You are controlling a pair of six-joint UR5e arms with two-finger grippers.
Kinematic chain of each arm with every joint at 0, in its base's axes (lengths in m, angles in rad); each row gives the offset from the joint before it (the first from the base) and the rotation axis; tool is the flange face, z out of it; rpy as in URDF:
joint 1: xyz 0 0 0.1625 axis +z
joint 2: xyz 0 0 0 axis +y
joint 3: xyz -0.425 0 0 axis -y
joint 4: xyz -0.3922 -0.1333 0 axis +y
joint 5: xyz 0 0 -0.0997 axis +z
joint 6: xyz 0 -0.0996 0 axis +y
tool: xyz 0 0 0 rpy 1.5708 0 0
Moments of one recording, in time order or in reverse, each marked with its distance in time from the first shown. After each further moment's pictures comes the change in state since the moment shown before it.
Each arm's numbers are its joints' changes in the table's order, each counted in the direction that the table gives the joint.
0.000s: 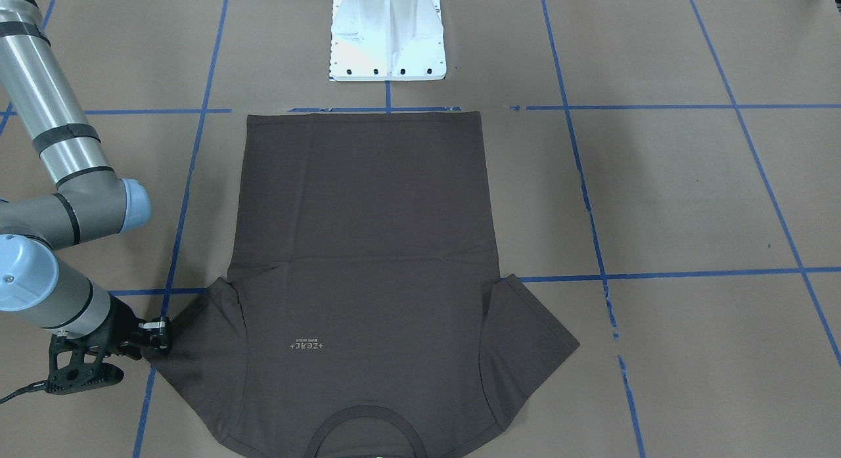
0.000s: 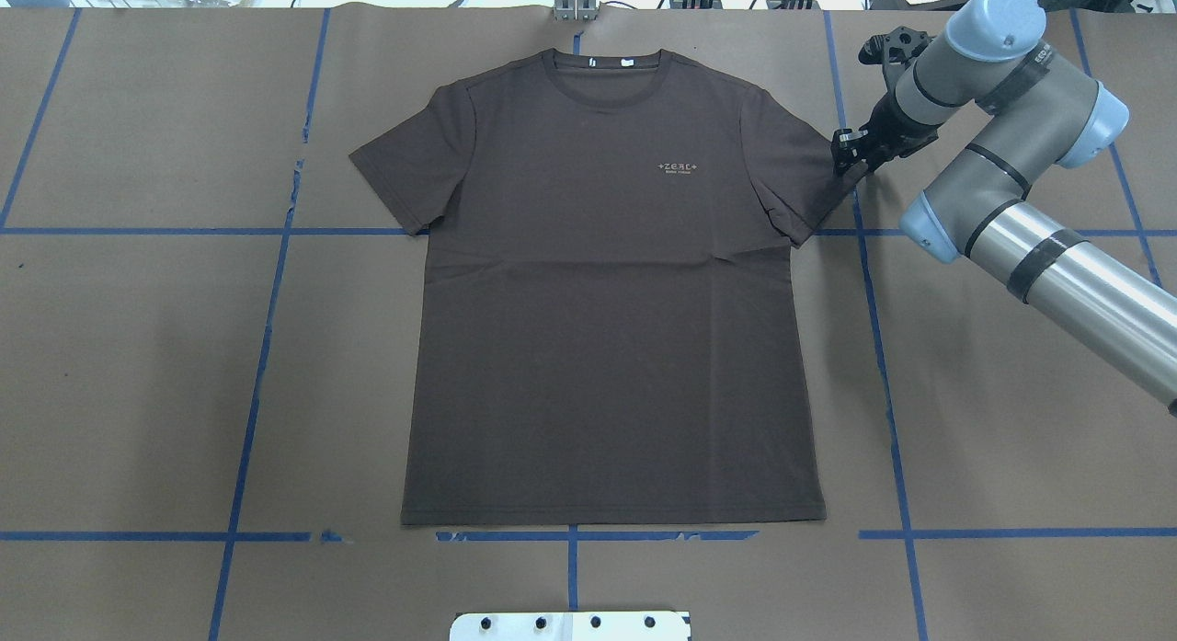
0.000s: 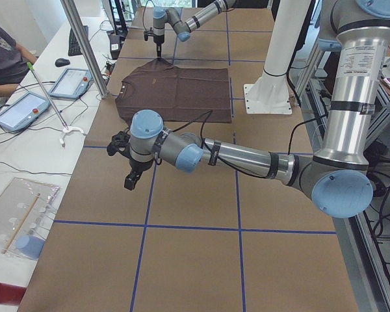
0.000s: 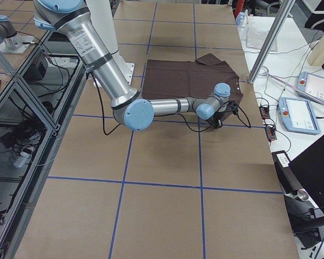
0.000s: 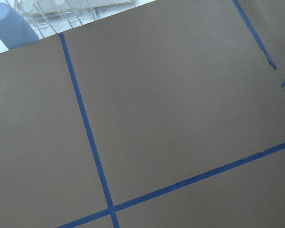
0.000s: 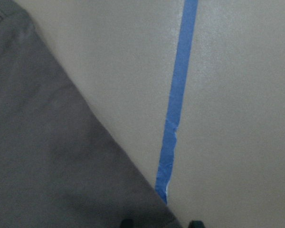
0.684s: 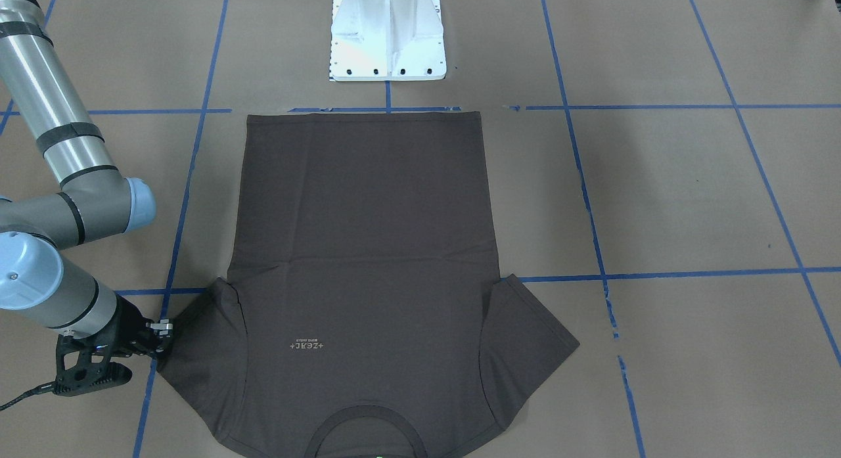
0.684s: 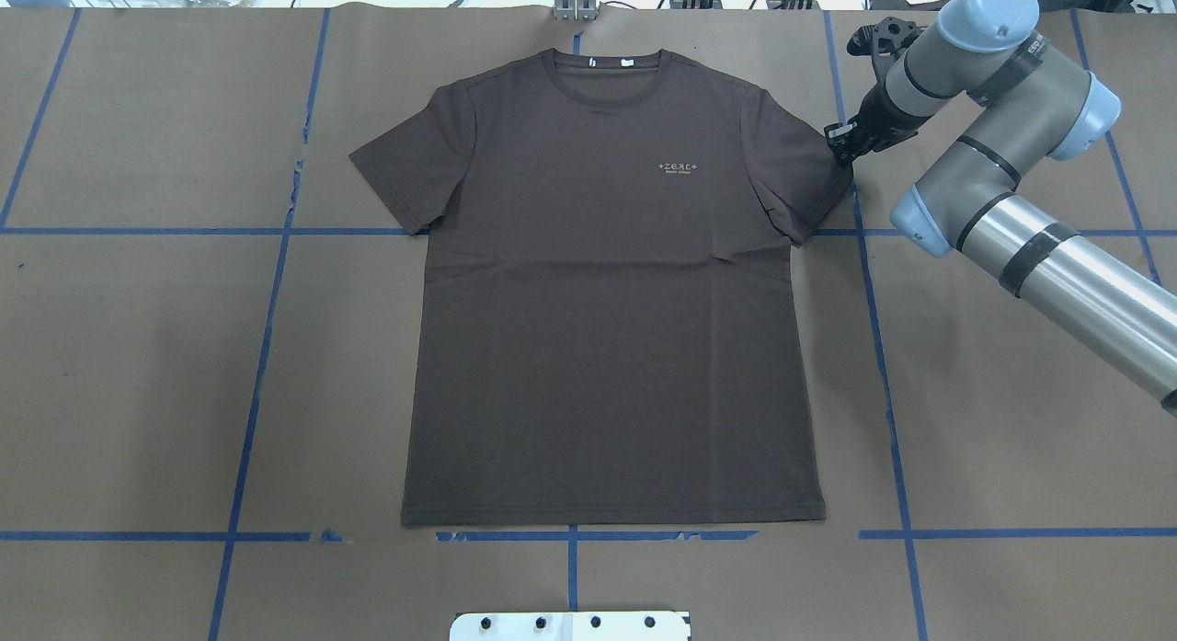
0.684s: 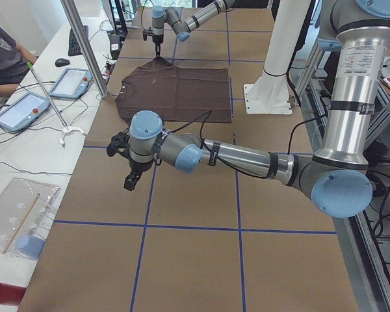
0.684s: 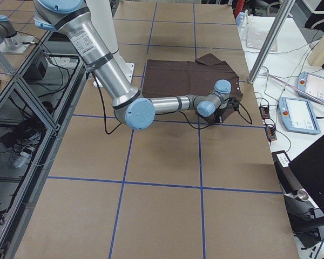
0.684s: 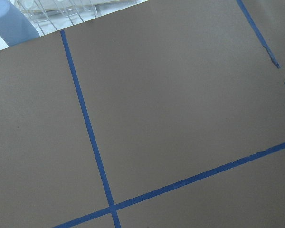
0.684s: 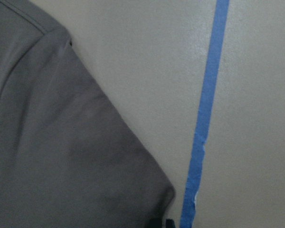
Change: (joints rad) left arm 0.000 0.003 0.006 0.000 0.000 0.000; right arm 0.000 -0.014 0.026 -0.001 -0.005 0.011
